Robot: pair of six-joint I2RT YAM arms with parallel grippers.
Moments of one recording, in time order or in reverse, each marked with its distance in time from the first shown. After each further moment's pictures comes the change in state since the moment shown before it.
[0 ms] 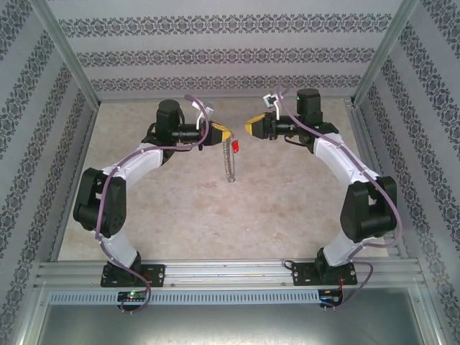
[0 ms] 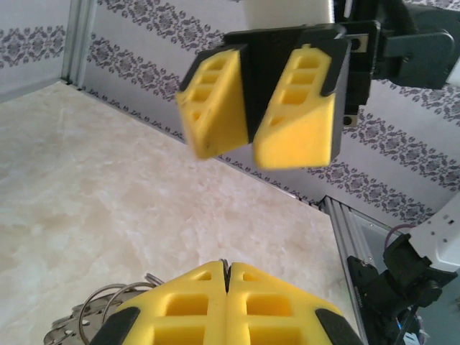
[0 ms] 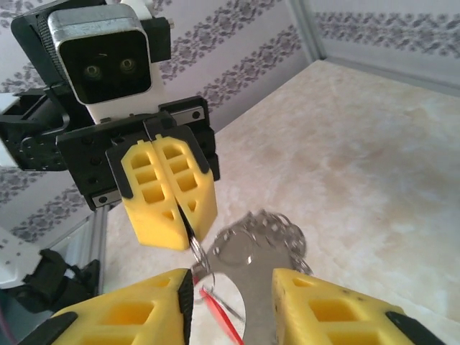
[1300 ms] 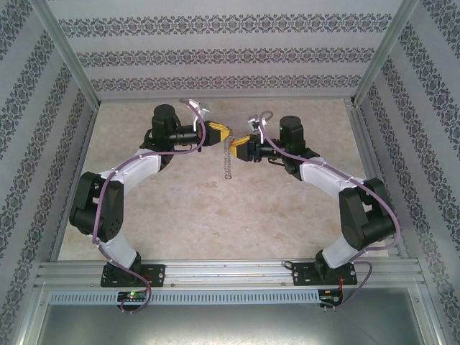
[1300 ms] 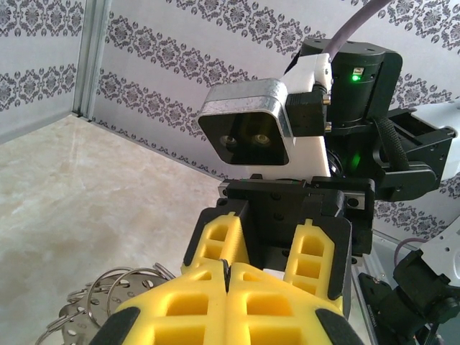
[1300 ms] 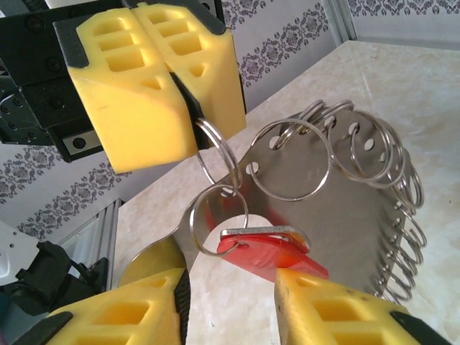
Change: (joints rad) left arm 0.000 -0.043 -0.086 0.198 -0.022 -0.079; right arm 0.156 -0.031 -0.312 0.440 0.099 0.180
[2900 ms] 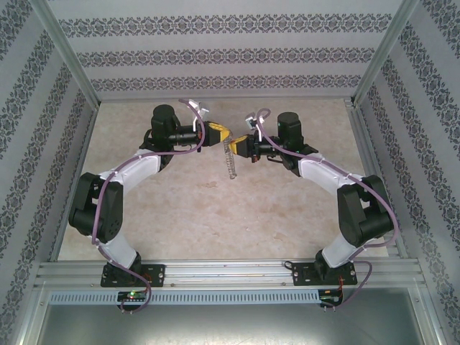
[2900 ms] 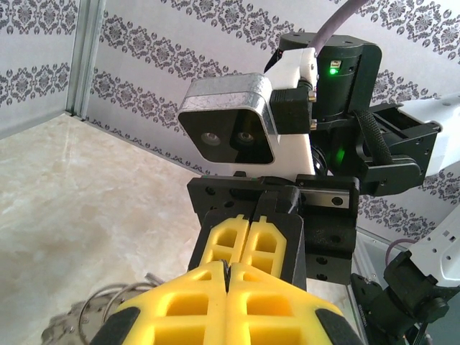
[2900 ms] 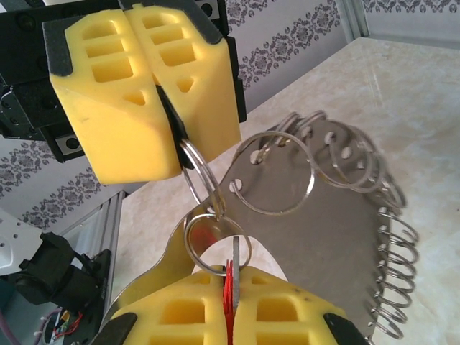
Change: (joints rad) left arm 0.000 -0.011 -0.008 0.006 0.010 -0.023; right arm 0.010 0.033 0.058 -0.060 -0.035 -0.049
